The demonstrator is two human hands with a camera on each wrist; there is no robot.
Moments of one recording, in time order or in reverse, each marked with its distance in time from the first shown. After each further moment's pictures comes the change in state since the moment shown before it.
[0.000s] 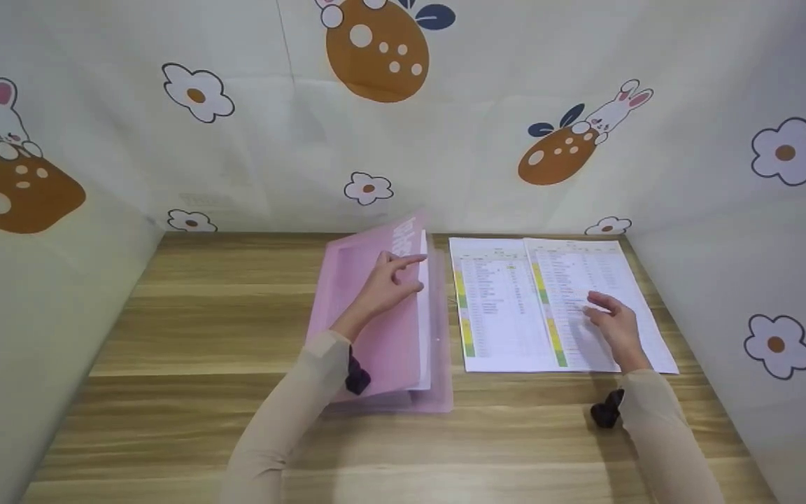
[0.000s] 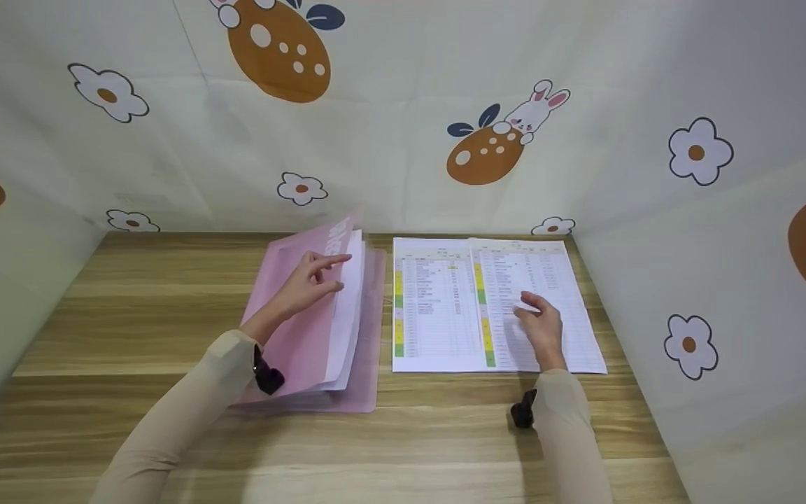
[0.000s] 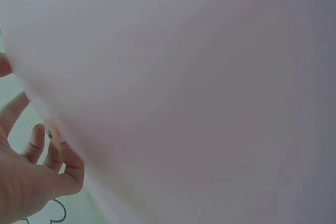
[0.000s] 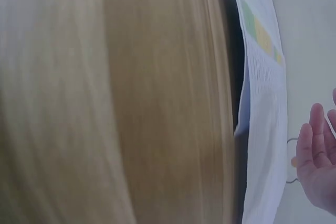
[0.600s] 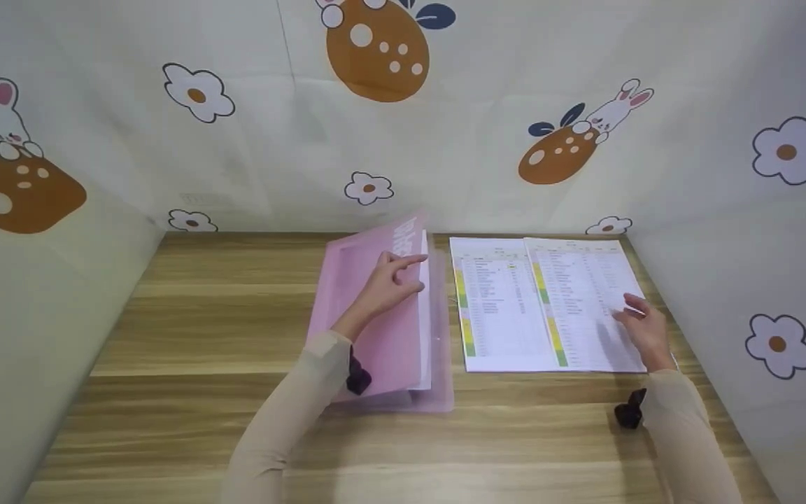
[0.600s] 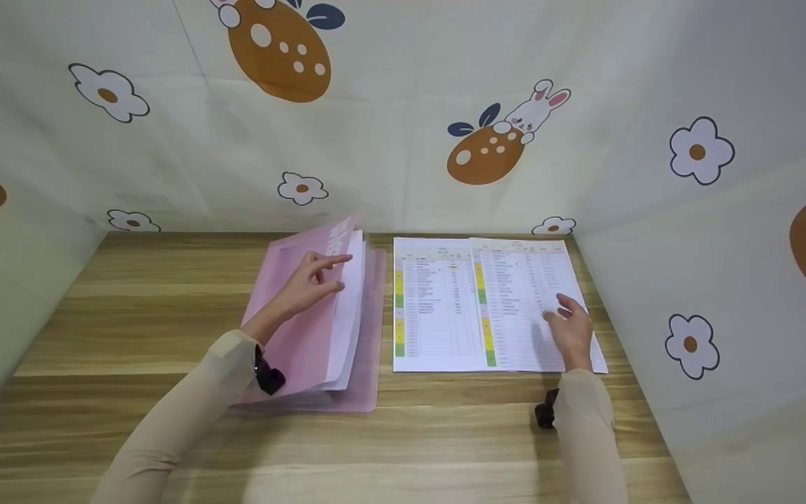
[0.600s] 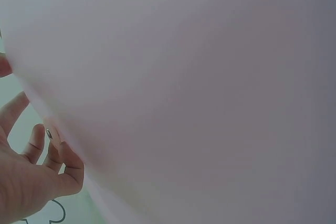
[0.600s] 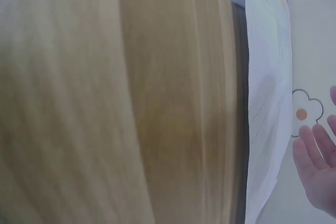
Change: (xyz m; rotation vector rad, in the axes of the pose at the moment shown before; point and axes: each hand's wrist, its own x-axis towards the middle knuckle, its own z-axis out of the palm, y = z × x) left_hand 0.000 -0.002 0.001 -0.037 -0.005 -0.002; right_hand 0.016 0.031 -0.045 -0.191 0.088 -0.028
